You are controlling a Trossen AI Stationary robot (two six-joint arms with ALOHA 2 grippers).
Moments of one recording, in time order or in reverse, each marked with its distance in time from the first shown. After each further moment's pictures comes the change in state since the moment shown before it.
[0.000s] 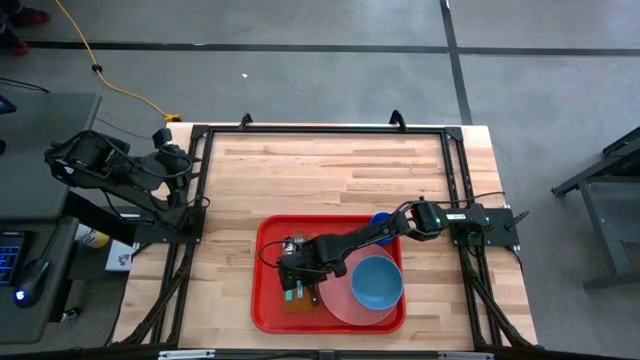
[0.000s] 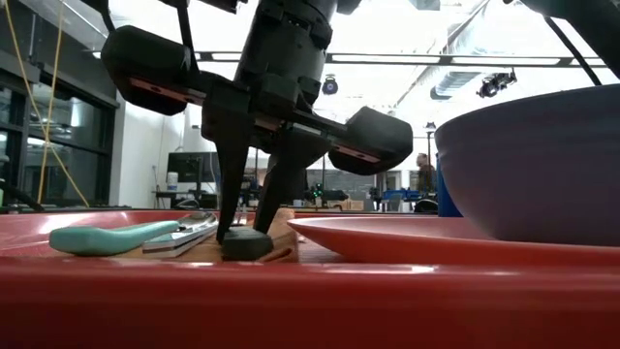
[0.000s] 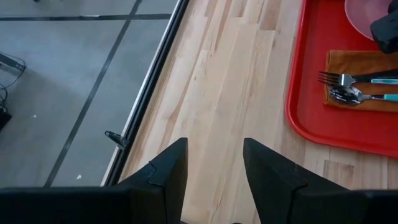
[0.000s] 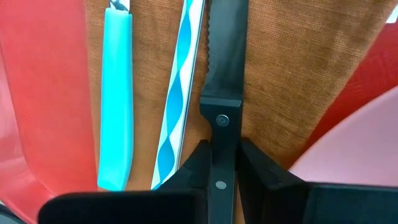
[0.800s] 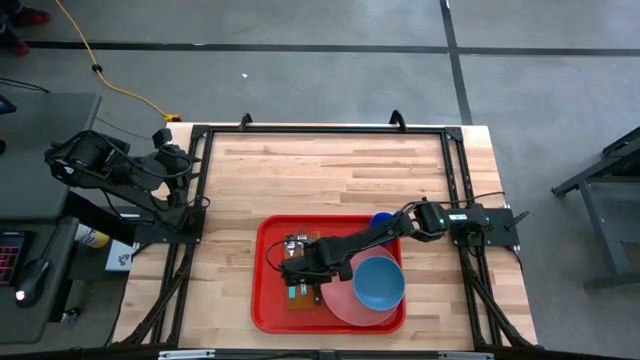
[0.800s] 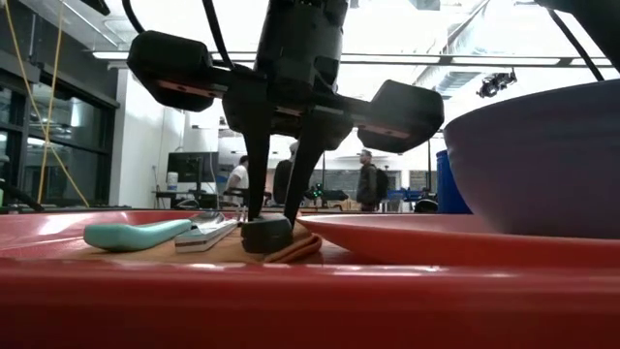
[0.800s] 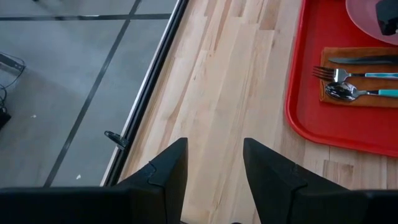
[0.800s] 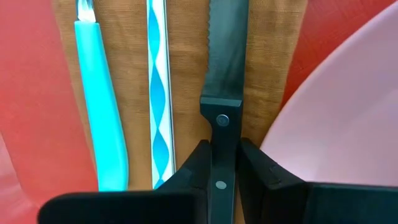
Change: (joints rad) left arm 0.000 0.000 0.000 0.000 0.002 0.000; right arm 0.028 -0.041 -0.001 -0.094 0.056 0.183
